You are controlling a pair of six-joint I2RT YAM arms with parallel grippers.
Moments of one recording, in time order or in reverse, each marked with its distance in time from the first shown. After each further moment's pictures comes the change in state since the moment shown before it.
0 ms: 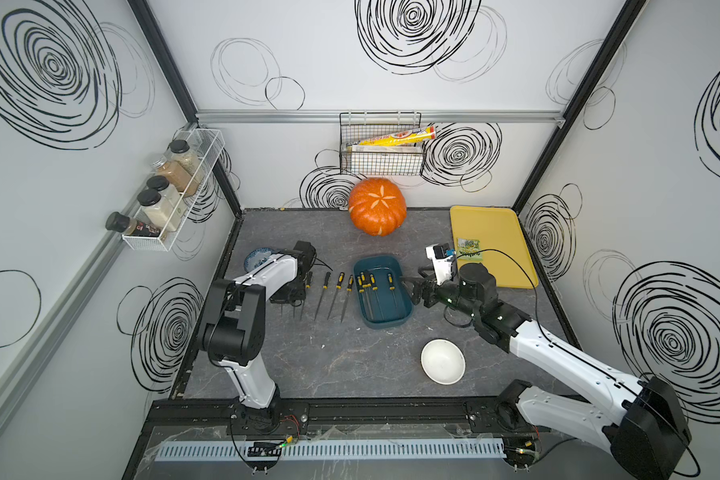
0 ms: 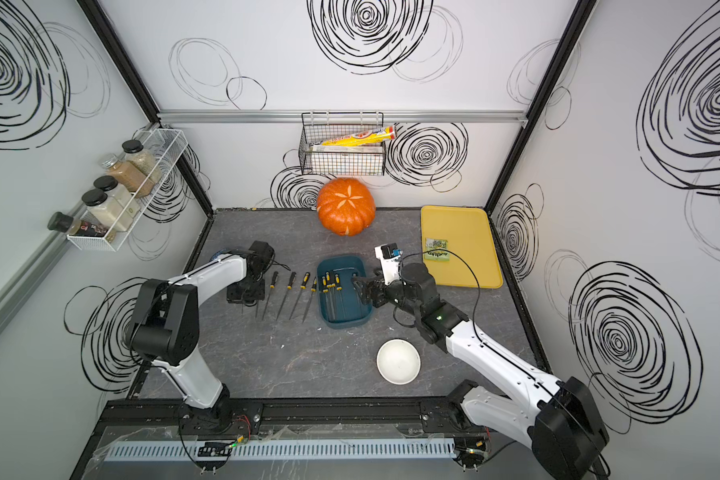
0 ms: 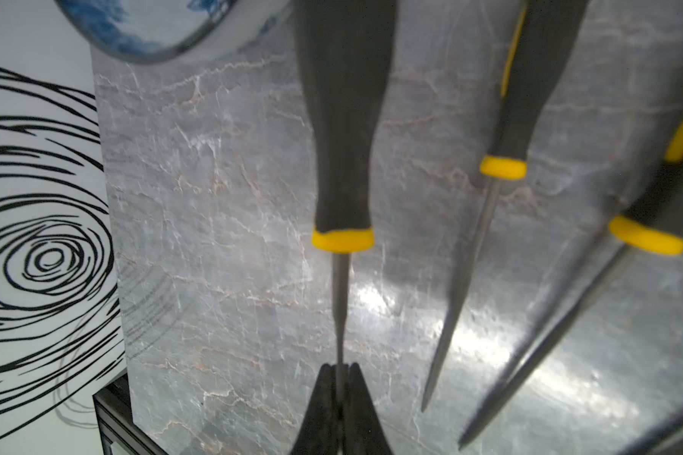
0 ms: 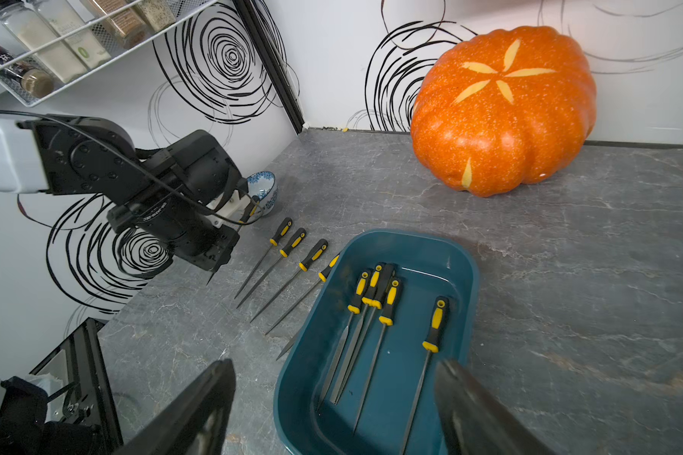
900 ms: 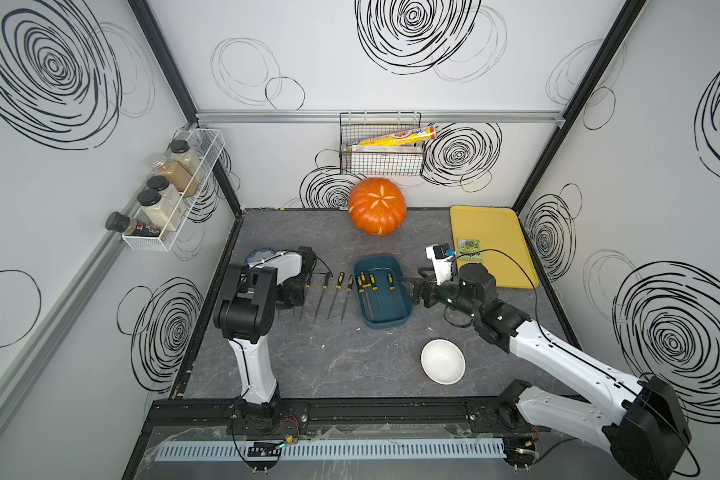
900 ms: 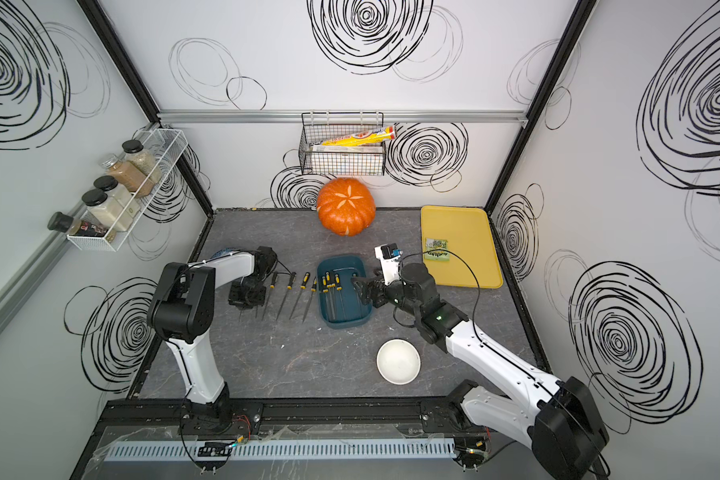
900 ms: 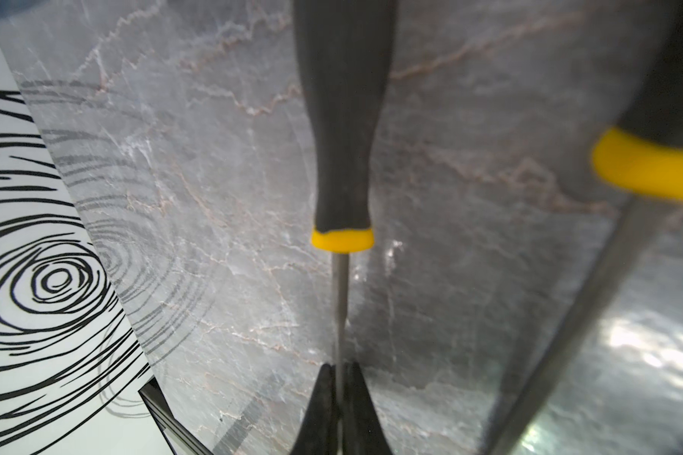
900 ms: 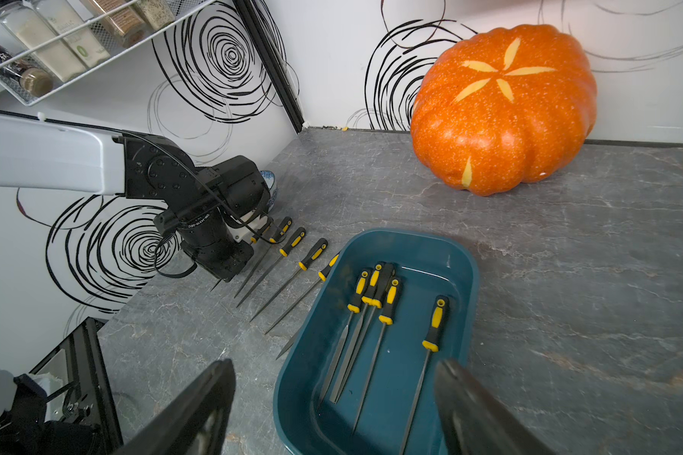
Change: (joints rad) left arm 0.031 0.156 0.036 -0.032 0.000 0.095; right arm 0.000 0.003 0.000 0.000 0.000 0.000
